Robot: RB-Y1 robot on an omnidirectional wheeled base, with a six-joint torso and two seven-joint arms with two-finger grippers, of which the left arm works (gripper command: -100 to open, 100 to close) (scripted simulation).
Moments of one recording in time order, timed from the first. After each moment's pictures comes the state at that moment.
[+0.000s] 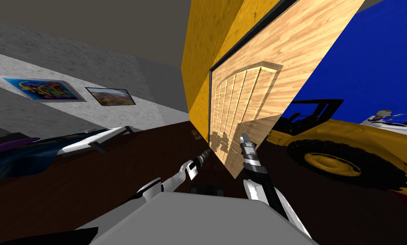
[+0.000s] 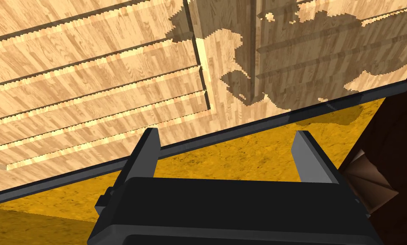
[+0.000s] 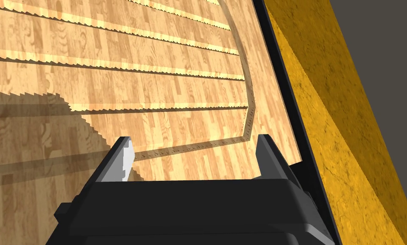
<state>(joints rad) -0.33 0.25 -0.84 -0.96 0.21 -0.34 0.04</state>
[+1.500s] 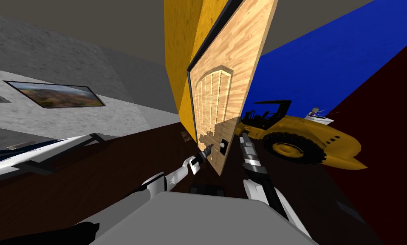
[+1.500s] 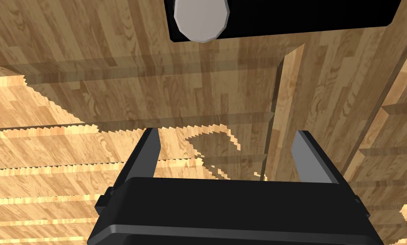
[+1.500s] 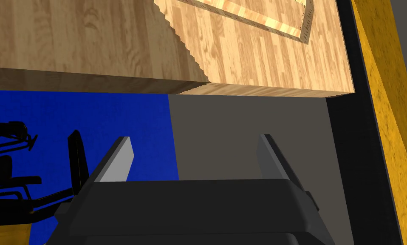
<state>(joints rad) -0.41 0.25 -0.88 -1.02 0.26 -0.40 0.18</state>
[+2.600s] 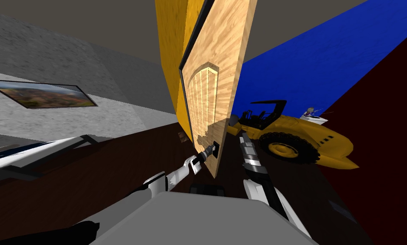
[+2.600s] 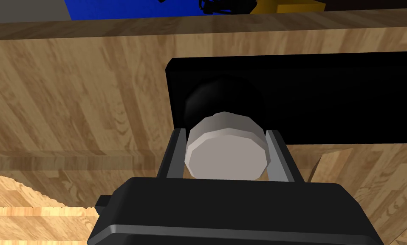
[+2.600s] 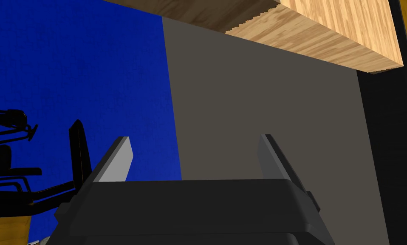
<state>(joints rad) -0.42 0.24 -0.89 -1.04 0.27 -0.41 0.21</state>
